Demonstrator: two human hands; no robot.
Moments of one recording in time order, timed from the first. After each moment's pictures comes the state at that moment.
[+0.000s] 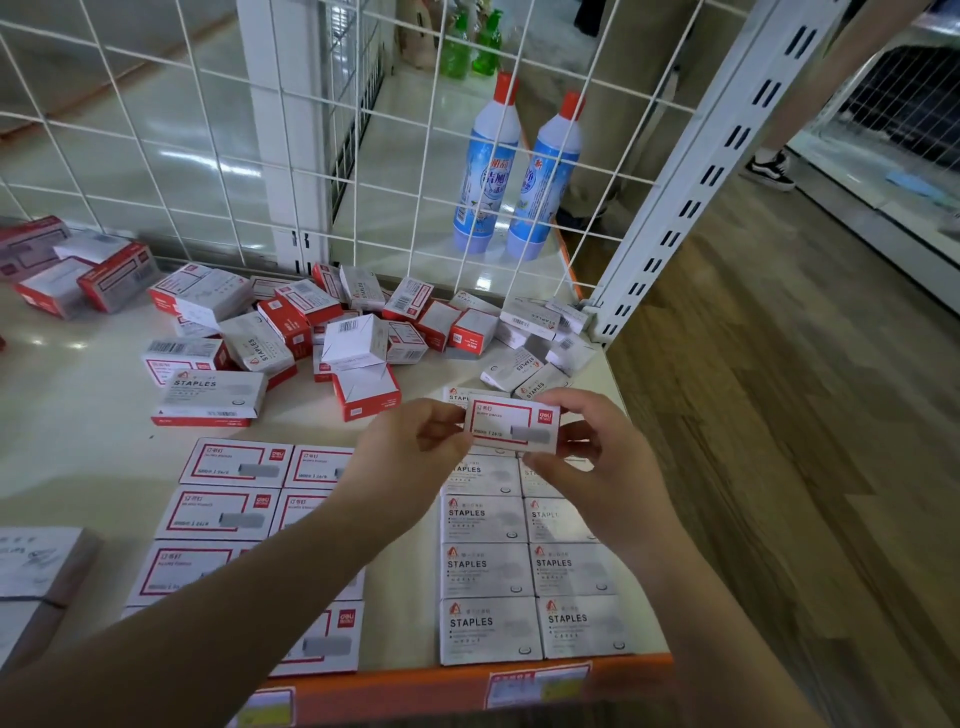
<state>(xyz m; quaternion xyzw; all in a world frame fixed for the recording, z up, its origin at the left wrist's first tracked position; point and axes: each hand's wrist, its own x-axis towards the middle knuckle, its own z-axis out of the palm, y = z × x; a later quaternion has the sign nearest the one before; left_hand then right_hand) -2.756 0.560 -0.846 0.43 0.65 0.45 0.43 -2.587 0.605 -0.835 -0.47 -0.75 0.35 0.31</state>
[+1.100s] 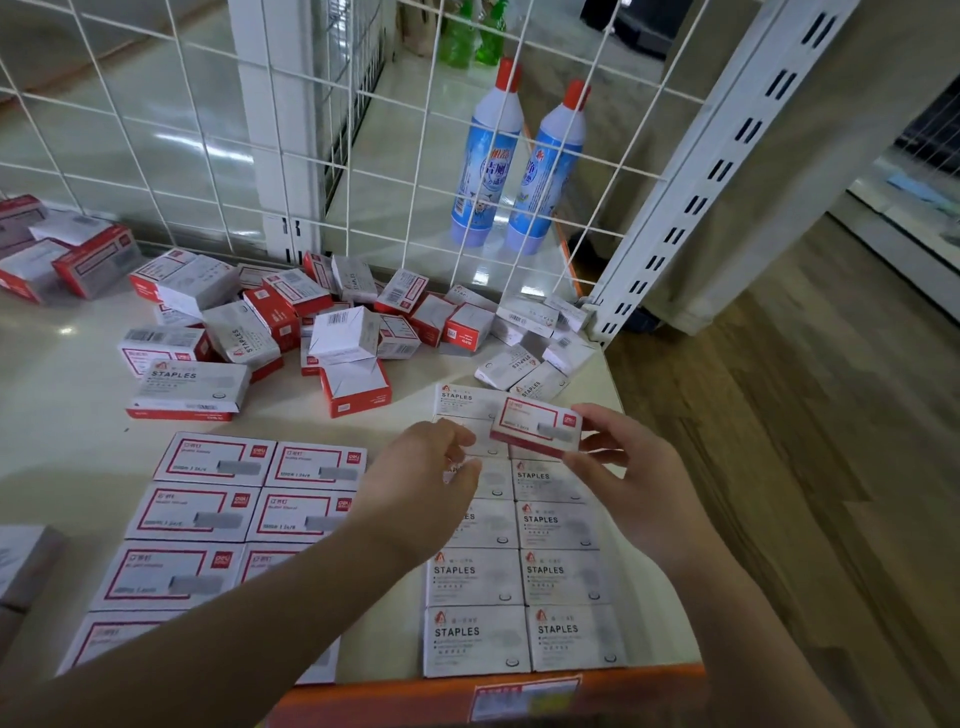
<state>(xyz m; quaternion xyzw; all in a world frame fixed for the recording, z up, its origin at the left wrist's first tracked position) -2.737 0.562 -0.858 0.54 0.70 0.33 0.32 -2.556 0.622 -0.837 -0.50 -0.77 0.31 0.24</state>
